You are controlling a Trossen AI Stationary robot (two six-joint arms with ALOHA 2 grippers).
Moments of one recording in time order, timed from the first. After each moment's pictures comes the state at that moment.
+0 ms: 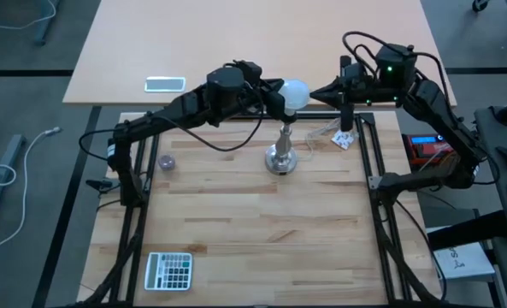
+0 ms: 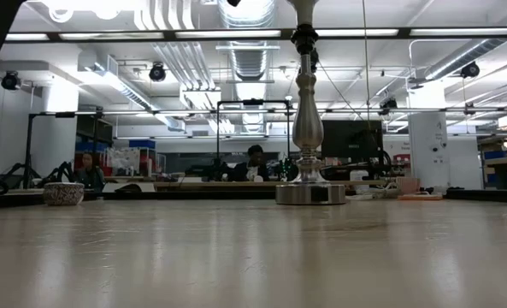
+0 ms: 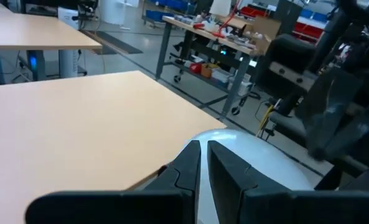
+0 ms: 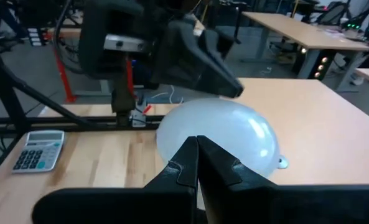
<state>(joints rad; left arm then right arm) 0.21 1.82 2.12 -0.43 -0.41 -0.35 -0.61 1.20 1.66 -0.71 -0.51 -0.22</state>
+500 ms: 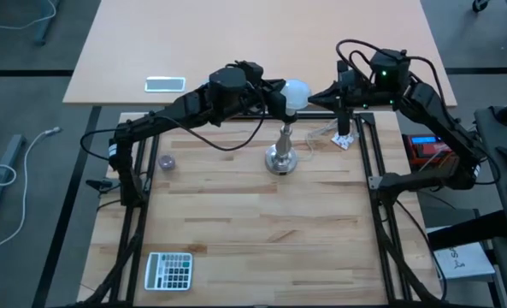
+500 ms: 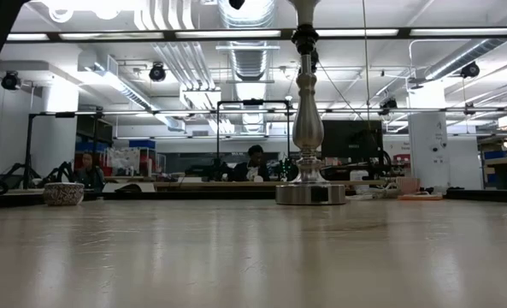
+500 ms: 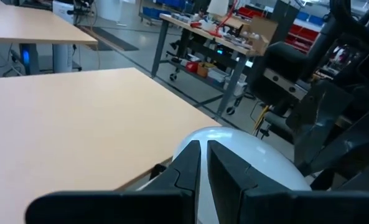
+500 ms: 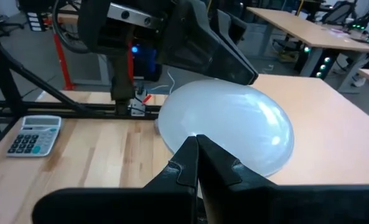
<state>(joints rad) 0.21 1.84 2.12 -0.43 -0.38 -0.38 -0.61 1.20 1.60 -0.70 -0.48 -0.28</state>
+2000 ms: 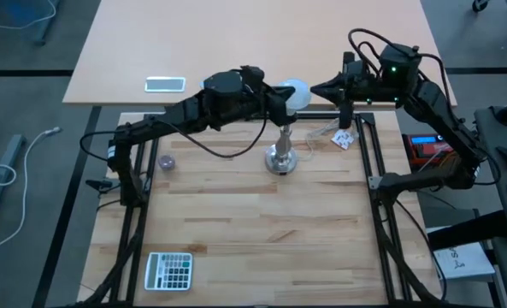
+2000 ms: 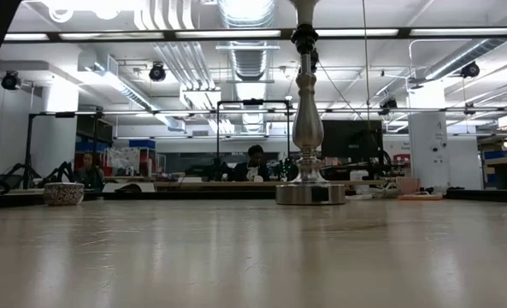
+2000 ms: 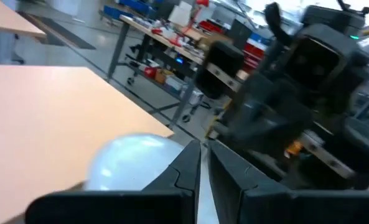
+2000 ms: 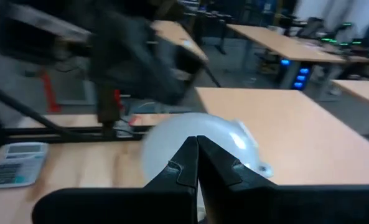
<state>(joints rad) 0.18 1.82 2.12 -0.32 -0.28 -0.47 -0.61 1.19 1.66 -0.65 -0.46 -0.19</state>
